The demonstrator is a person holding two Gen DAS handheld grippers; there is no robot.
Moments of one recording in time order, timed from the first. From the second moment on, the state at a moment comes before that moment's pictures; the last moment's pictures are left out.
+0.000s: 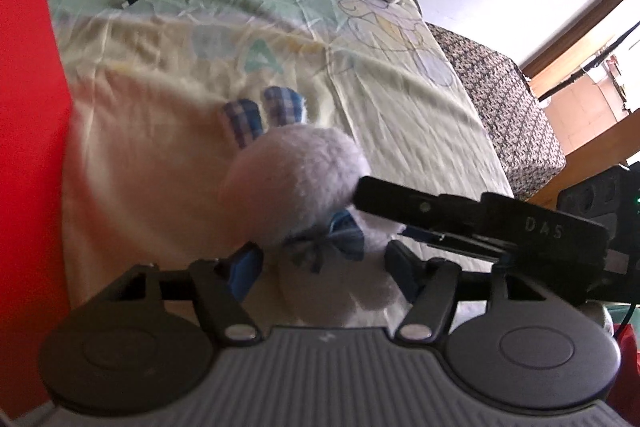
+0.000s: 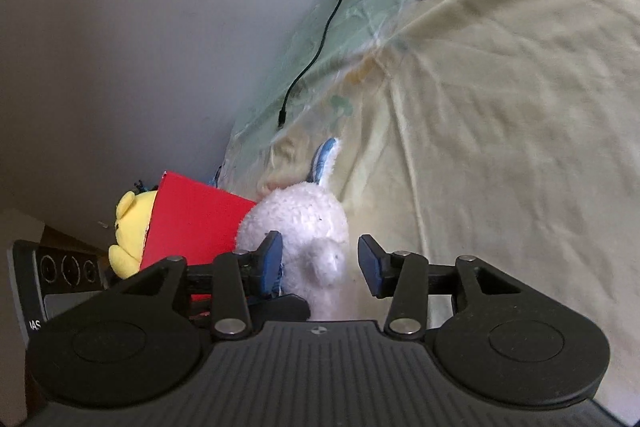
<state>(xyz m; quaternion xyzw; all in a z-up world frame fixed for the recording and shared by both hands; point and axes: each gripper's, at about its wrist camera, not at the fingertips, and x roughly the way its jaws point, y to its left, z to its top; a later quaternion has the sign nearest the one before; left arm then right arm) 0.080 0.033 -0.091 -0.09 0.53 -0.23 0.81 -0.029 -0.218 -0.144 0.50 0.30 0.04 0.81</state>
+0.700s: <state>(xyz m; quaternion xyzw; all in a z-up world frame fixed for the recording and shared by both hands) 0.048 0.011 -0.068 -0.02 0.50 -0.26 0.82 -0.068 -0.194 -0.120 0.48 0.29 0.07 0.83</state>
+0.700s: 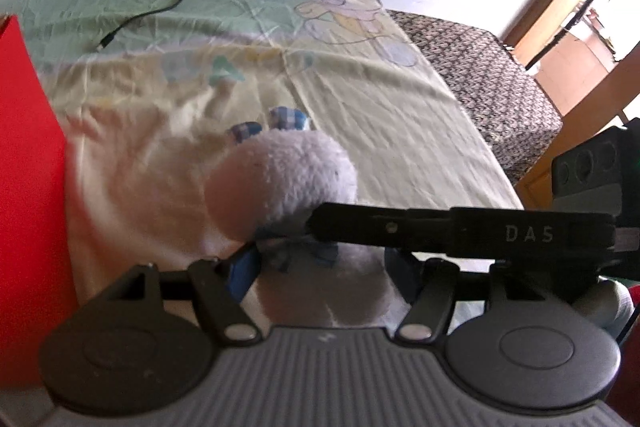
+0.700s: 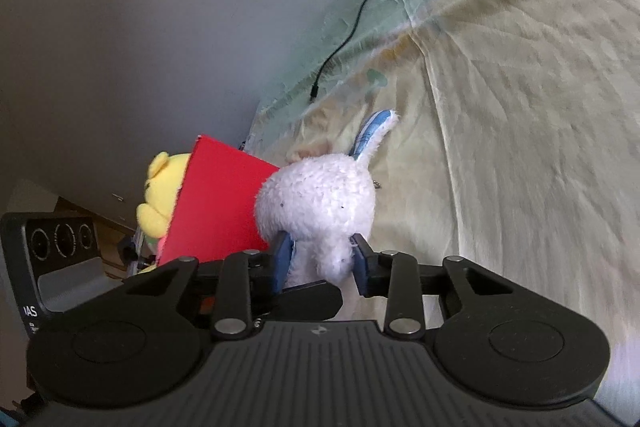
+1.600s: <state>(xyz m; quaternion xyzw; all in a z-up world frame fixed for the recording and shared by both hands) -0.061 0.090 -0.023 -0.01 0.46 -0.28 0.84 -0.097 -0.092 -0.066 0.37 0.31 0.18 0.86</state>
